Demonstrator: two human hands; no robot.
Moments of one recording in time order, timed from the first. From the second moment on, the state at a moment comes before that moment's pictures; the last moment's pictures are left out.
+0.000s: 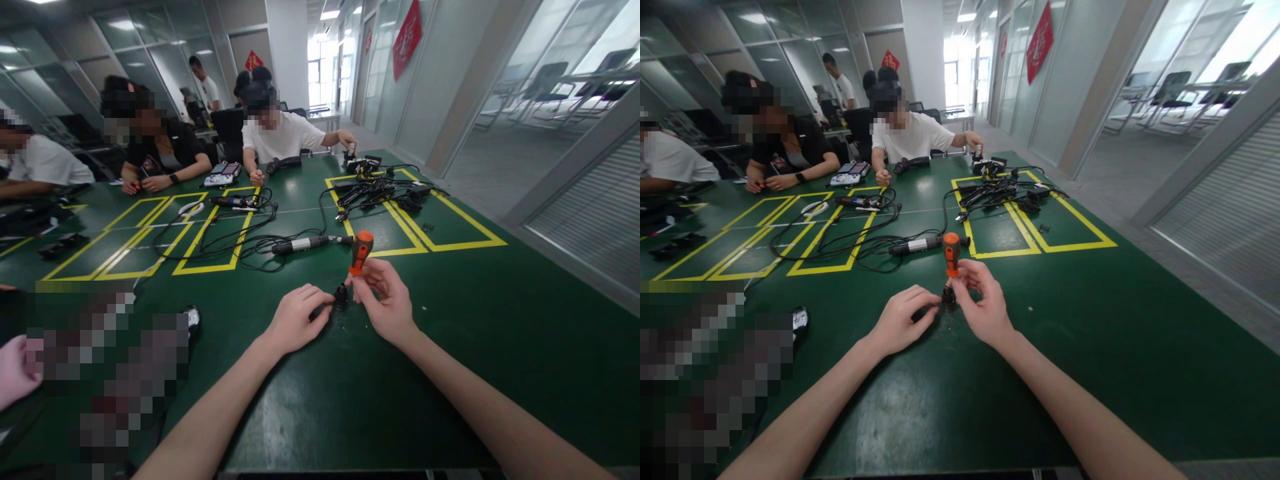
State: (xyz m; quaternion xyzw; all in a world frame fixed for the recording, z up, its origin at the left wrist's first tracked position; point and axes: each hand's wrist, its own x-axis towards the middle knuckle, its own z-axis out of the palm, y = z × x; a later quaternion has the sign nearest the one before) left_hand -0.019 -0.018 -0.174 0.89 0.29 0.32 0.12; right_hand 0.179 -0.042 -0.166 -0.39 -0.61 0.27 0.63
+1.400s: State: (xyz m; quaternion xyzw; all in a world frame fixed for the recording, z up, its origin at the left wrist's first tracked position) left_hand -0.020 -0.017 -0.175 0.89 0.30 0.31 0.13; right_hand 0.179 -0.039 -0.164 -0.39 -0.62 0.32 0.61
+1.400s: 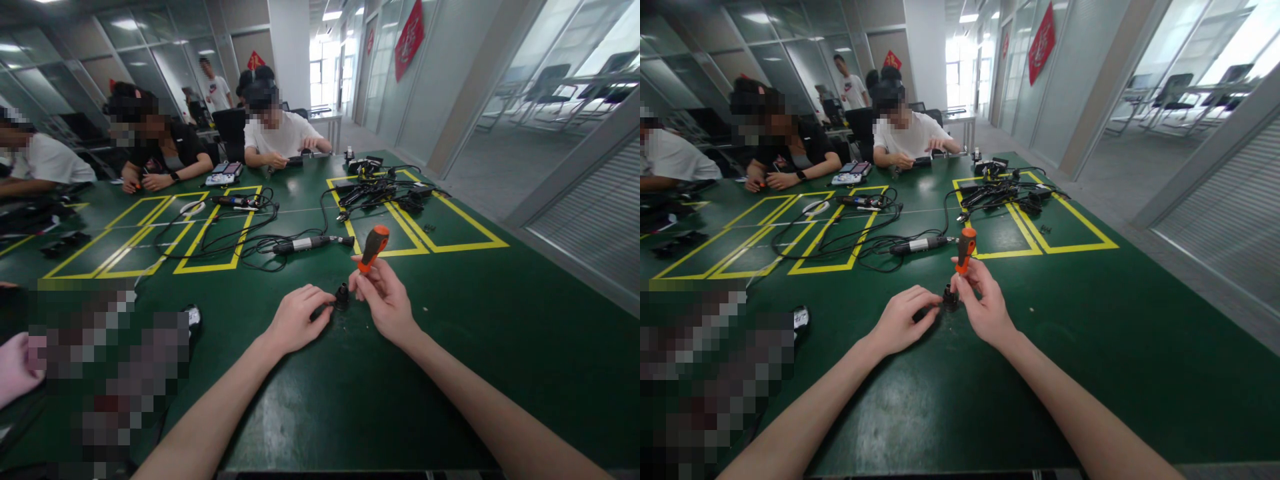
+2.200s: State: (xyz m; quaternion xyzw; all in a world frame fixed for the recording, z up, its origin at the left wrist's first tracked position) left_hand -0.020 -0.017 -0.175 0.90 0.30 0.31 0.13; right_hand 0.180 -0.037 -0.167 -0.42 -0.61 0.26 0.62
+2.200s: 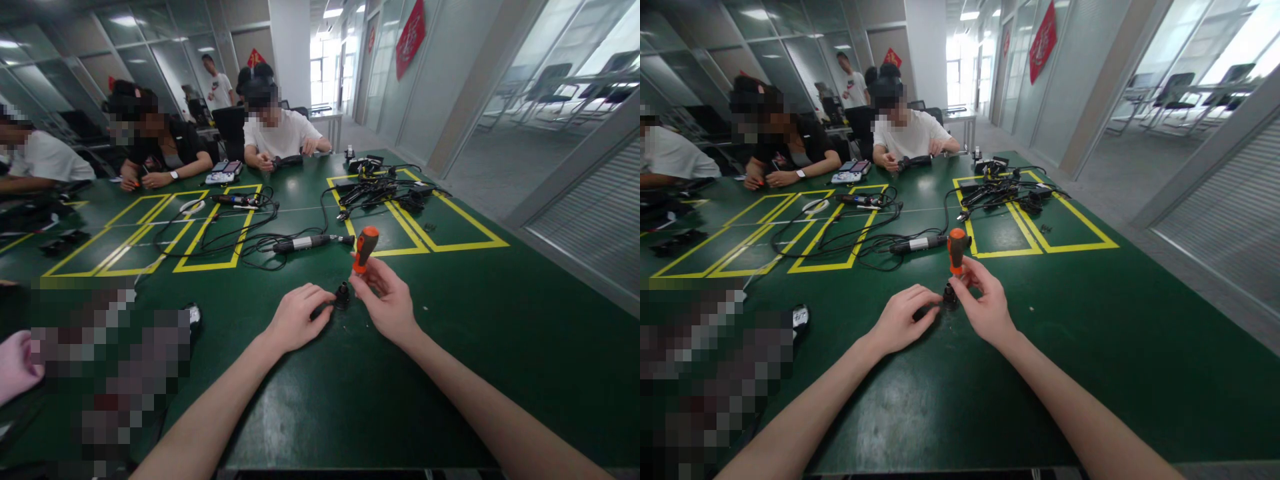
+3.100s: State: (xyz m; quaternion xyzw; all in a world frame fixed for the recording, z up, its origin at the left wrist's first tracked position) left_hand -0.019 -0.017 -0.175 0.90 0.30 0.30 0.13; right_hand 0.177 -0.039 -0.167 -0.40 -0.59 0.30 0.64
